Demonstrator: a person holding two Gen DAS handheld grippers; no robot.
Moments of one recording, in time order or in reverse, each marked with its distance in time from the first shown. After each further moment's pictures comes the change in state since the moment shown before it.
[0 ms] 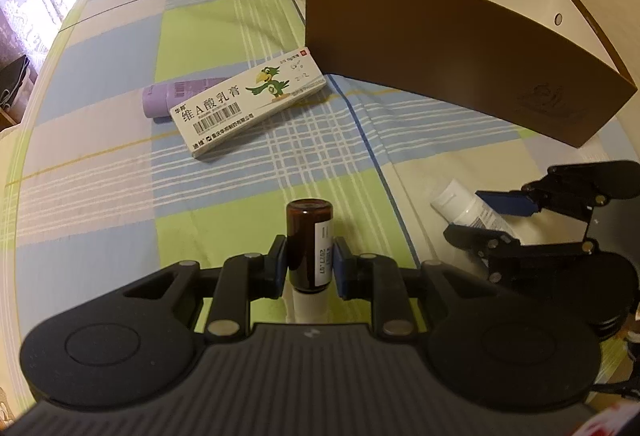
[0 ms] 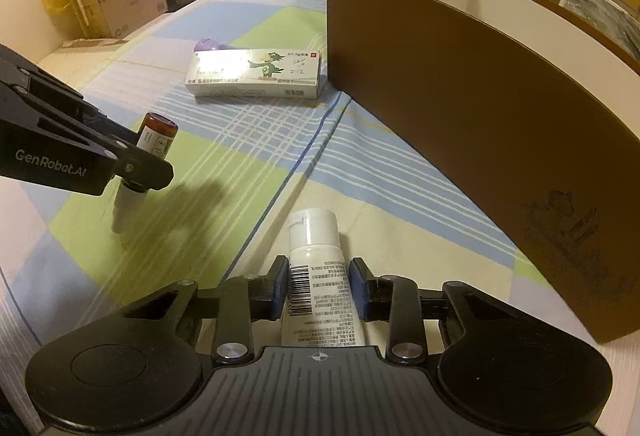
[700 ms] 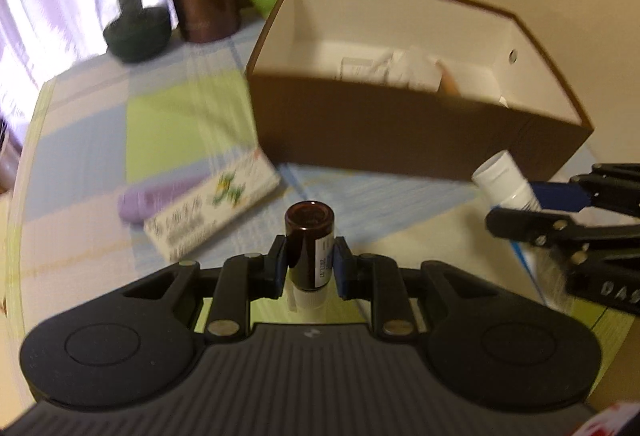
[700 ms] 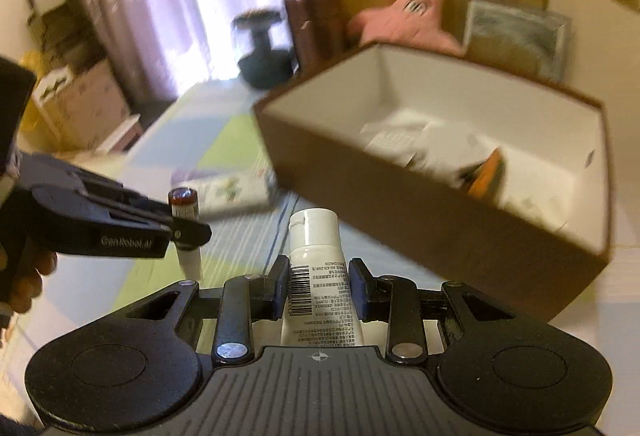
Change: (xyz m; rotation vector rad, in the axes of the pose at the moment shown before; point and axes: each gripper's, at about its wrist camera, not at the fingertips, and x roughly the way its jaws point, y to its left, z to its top) left arm -0.028 -0.024 0.055 0.126 -0.133 -0.062; right arm -0.100 -0.034 0.024 0.256 -0.211 -0.037
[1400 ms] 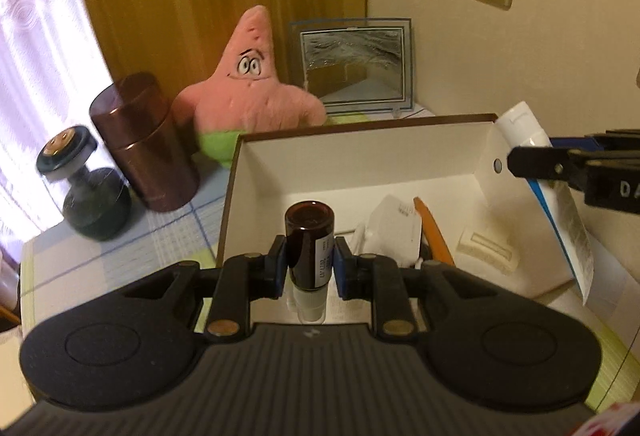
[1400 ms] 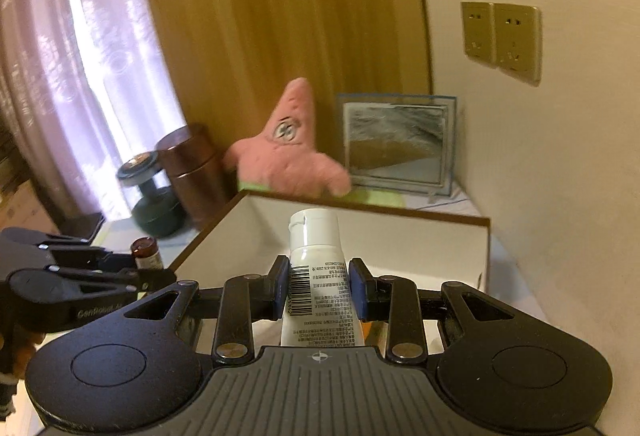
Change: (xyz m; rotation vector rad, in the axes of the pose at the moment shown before) left arm 0.016 -0.040 0.148 0.187 -0.173 -0.020; right arm -0.025 -0.096 0.122 0.203 -0.213 -0.196
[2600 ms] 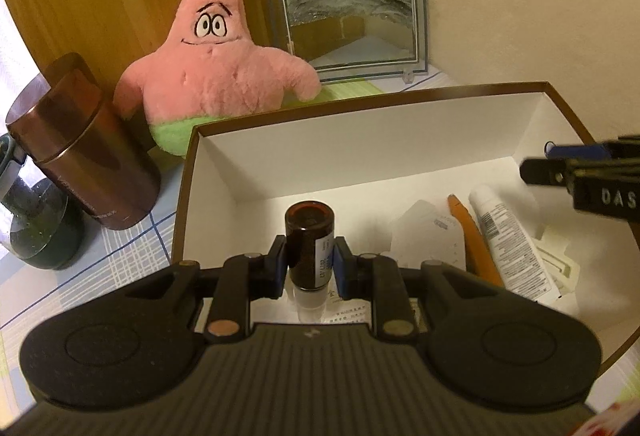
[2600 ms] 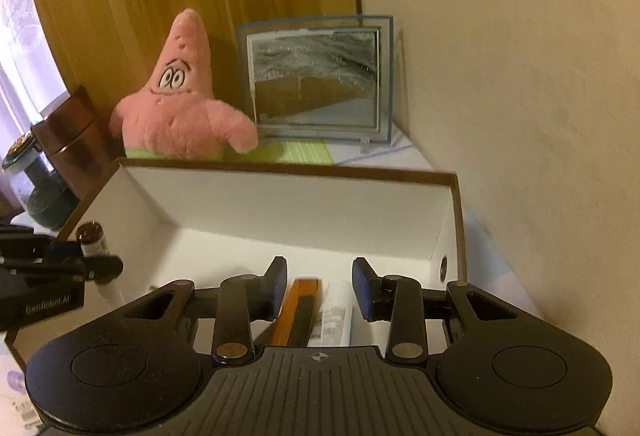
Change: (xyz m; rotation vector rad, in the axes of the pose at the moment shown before) left arm 0.121 0.006 0.024 0.056 0.120 -0.026; right arm 0.108 -0.059 -0.005 0.081 0.165 -0.191
